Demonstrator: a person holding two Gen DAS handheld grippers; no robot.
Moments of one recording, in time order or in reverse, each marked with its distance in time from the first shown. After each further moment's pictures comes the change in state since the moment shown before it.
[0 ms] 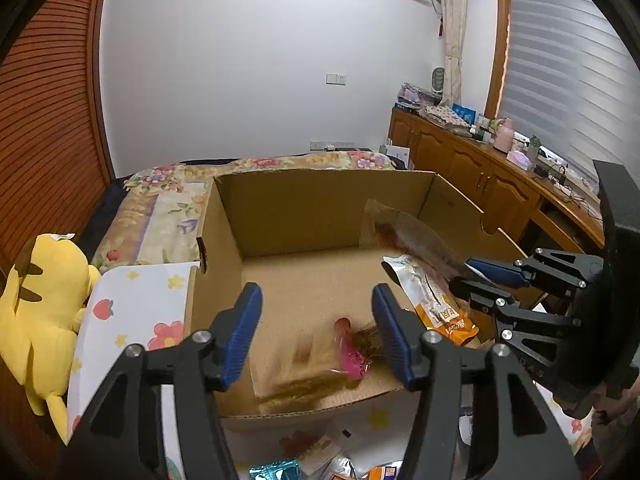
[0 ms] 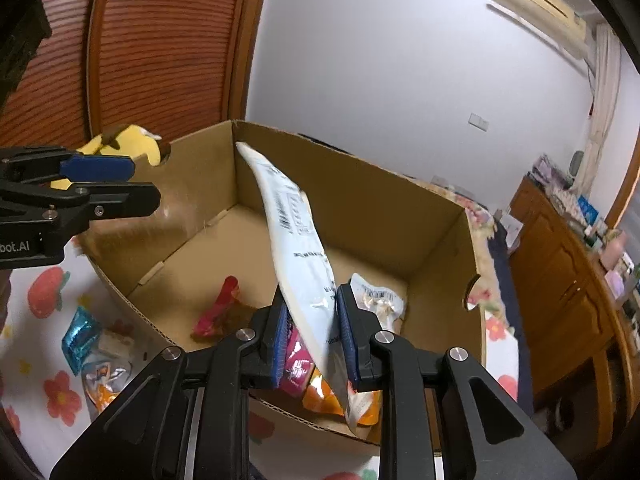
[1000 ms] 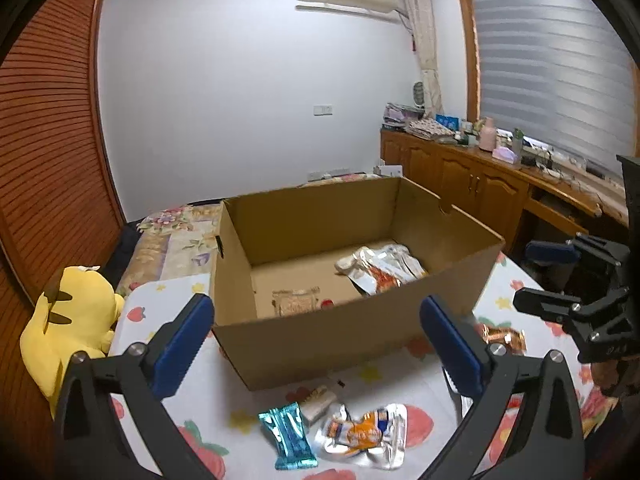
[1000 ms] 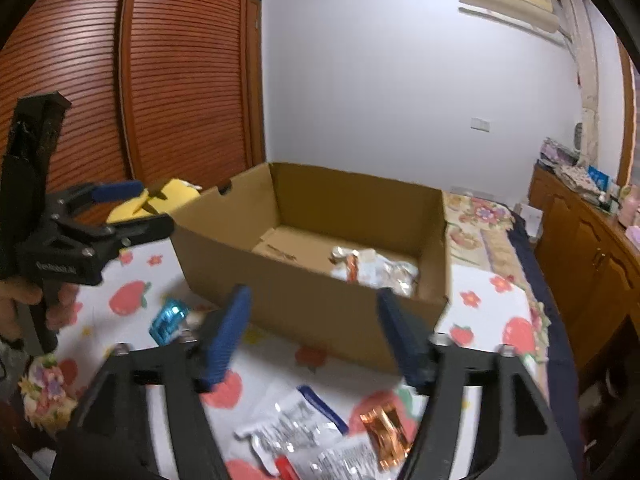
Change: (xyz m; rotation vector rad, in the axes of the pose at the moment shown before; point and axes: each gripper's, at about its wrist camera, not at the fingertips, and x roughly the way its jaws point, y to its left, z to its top) left arm -0.075 -0.027 -0.049 0.133 -0.124 0.028; right arm -0.106 -0.008 -0.063 0.145 -0.152 0.120
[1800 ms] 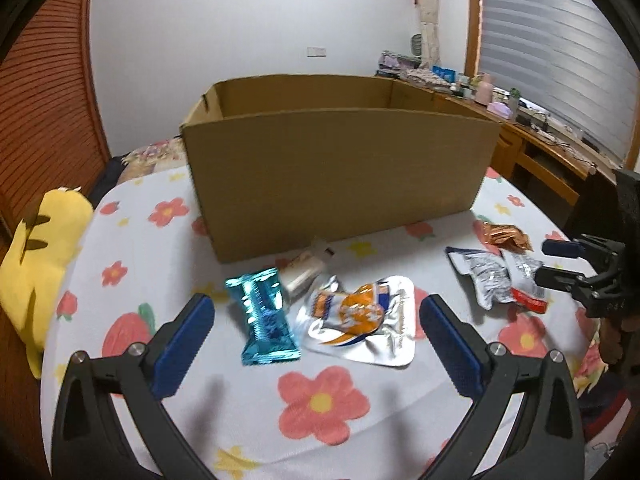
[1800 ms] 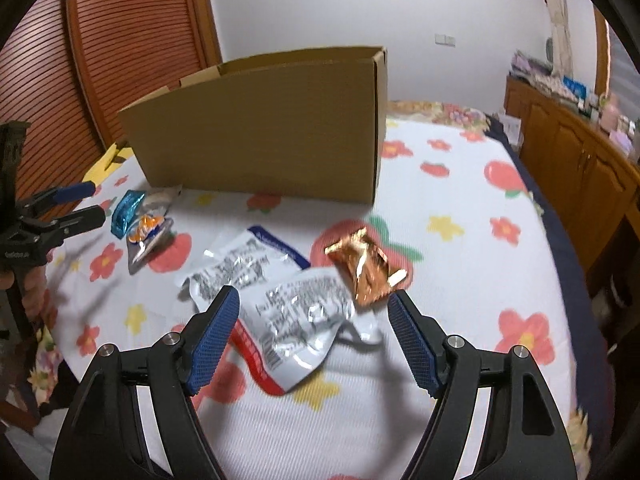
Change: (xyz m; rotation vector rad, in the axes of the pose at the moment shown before) left arm 0.013 -0.001 -0.094 -0.051 0.205 -0.038; right arm 0.000 -0.030 -0.113 0.176 0.235 -0.034
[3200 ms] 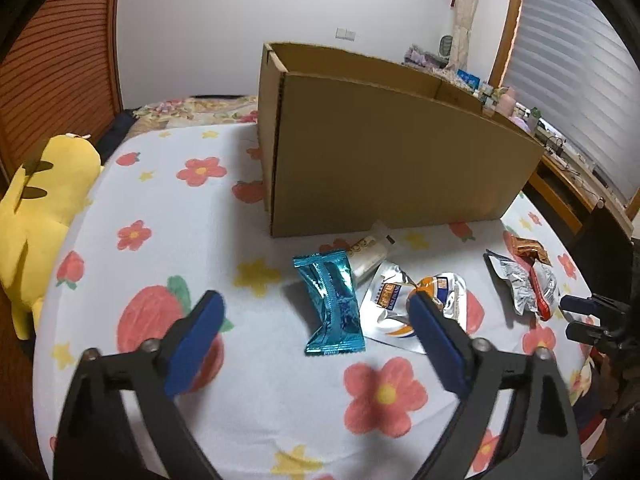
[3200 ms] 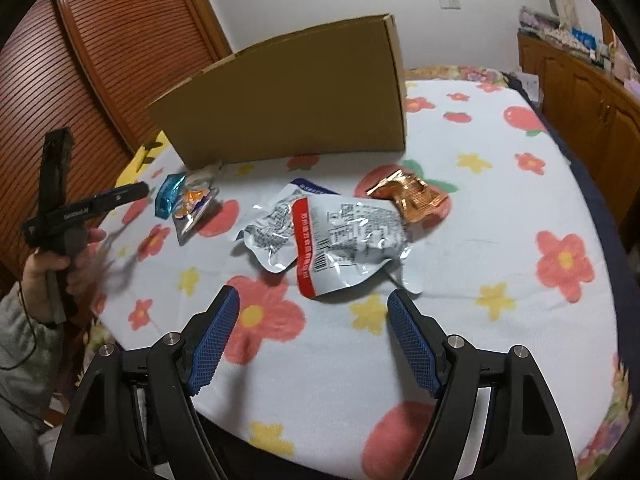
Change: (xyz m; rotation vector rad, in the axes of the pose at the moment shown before) left arm 0.018 0.061 -0.002 -0.144 0.090 -0.038; right arm -0.011 0.011 -0.024 0.108 0.072 0.139
